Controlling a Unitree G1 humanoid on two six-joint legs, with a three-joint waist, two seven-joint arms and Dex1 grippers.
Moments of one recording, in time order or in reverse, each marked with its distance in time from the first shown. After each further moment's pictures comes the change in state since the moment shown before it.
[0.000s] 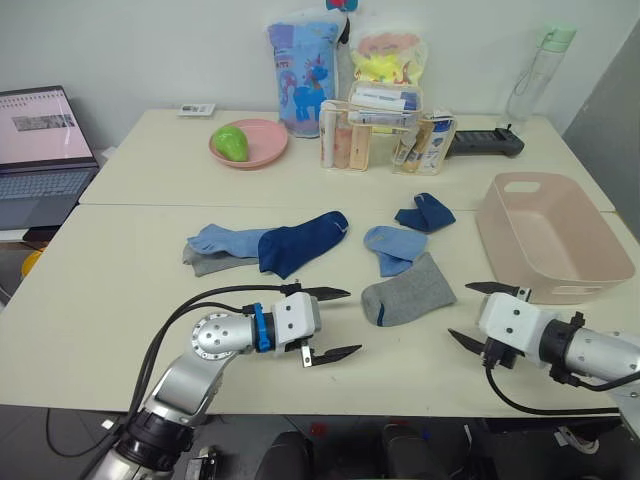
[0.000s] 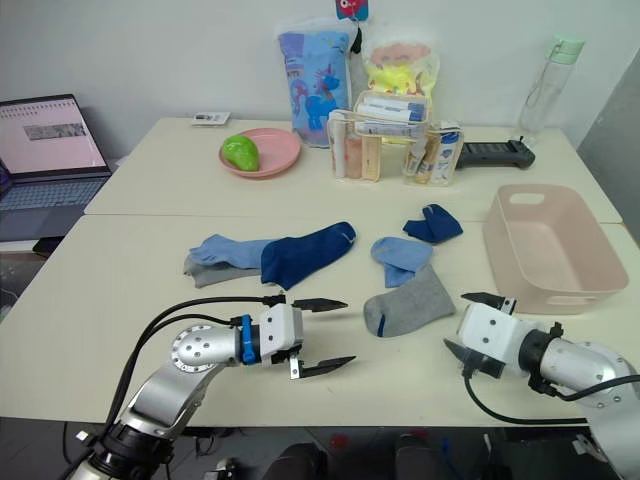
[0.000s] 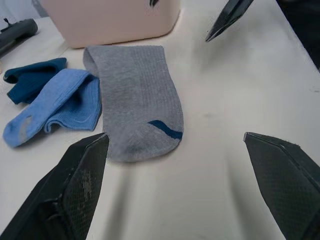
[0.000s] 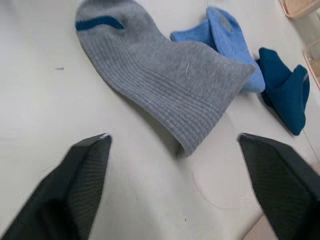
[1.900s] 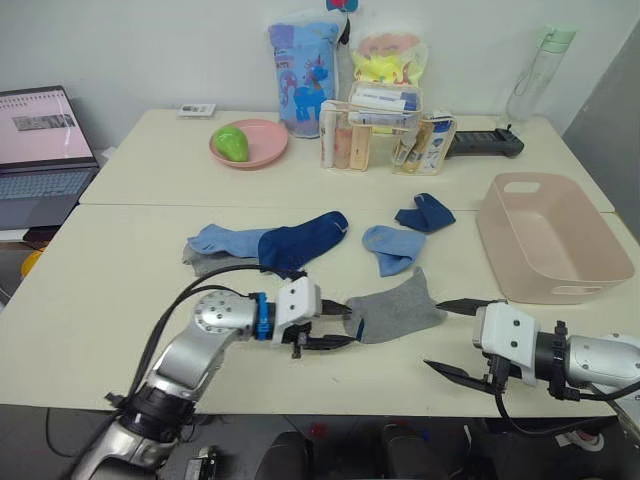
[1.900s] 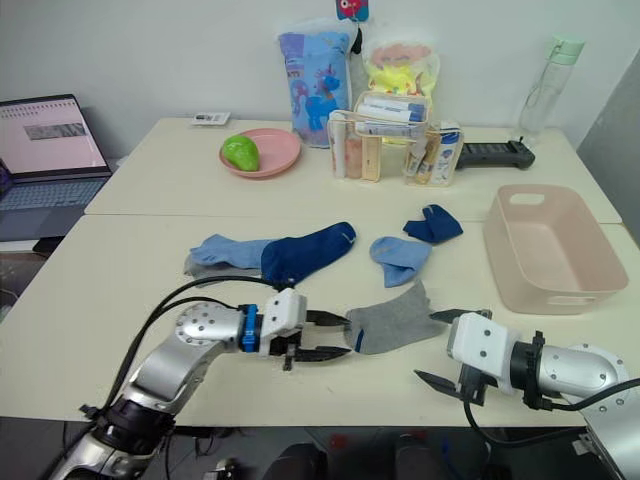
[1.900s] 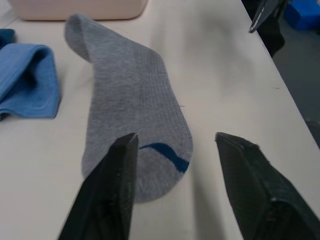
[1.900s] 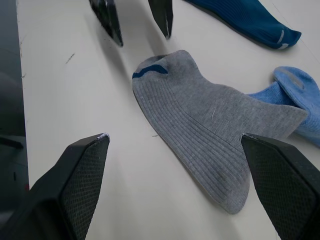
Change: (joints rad) left arm -0.109 0.022 -0.048 0.042 -0.053 0.191 -0.162; right arm -0.027 0.055 0.029 -0.060 0.168 0.048 0.129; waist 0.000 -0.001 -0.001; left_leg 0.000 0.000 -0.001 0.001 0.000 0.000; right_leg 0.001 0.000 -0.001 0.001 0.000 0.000
